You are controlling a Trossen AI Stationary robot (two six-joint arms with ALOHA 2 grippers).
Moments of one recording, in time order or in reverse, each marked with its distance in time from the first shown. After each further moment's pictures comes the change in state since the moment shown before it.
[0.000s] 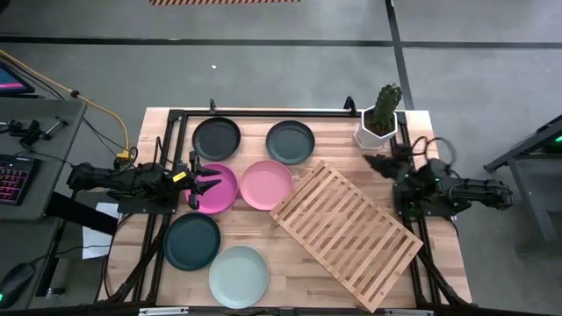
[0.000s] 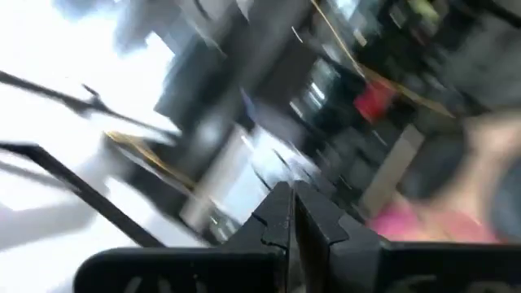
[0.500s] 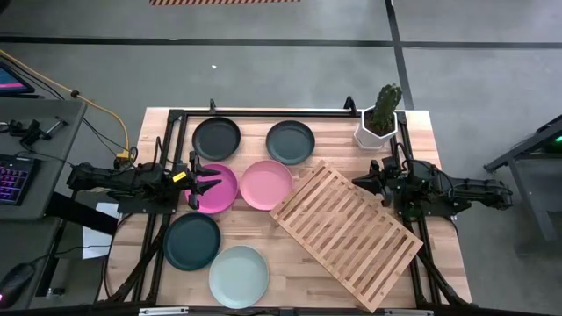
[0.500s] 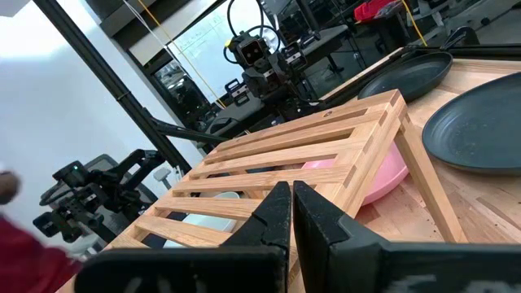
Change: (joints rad) left arm 0.000 0.000 0.000 0.000 0.000 0.000; right arm 0.001 0.000 0.000 -0.409 -0.317 -0.395
